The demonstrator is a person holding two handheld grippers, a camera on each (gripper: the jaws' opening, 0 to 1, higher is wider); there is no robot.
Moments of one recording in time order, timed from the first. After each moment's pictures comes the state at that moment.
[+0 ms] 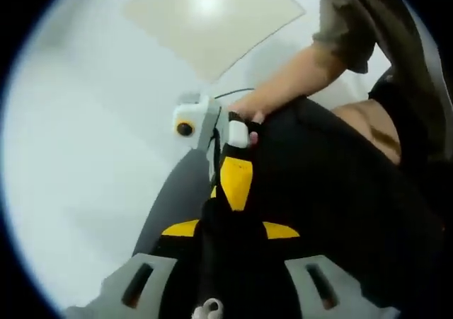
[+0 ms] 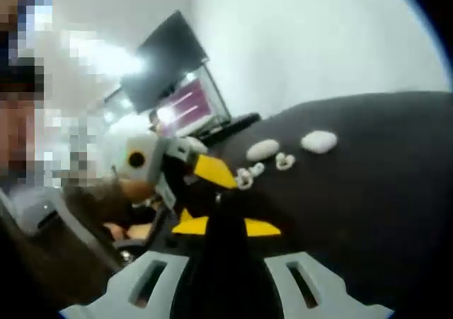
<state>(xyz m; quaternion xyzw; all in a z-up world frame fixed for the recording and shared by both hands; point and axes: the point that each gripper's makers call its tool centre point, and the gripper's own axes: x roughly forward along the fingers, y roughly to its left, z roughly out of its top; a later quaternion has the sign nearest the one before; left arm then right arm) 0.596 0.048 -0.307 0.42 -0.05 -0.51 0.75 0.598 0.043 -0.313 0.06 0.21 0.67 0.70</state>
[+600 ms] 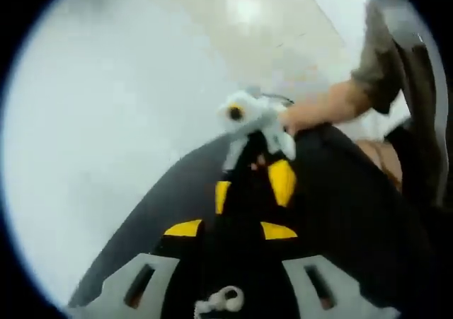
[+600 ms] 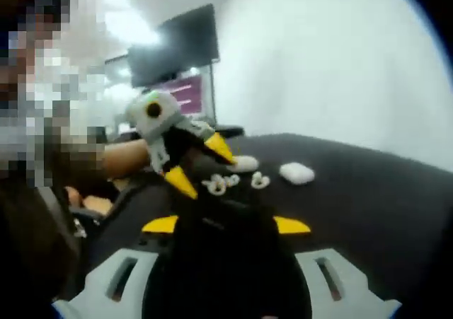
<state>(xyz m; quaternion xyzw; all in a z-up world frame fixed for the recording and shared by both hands) 0.640 0.090 -0.262 0.22 -0.02 -0.49 0.84 0.626 0.040 -0.306 -0.04 0.09 0.64 0.76</state>
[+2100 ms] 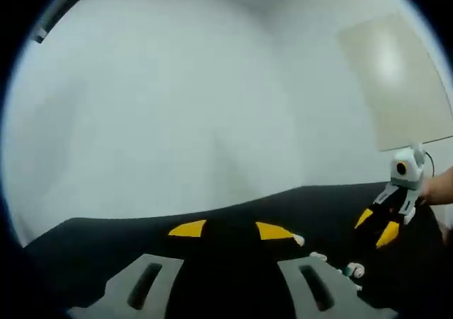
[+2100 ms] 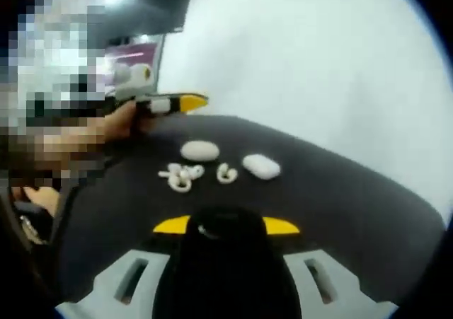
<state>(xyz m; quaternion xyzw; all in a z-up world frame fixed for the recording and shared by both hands) 0.715 0.252 -0.230 0.01 -0.06 -0.22 0.97 0.659 0.040 -0.305 -0.14 0.10 0.42 0.89</state>
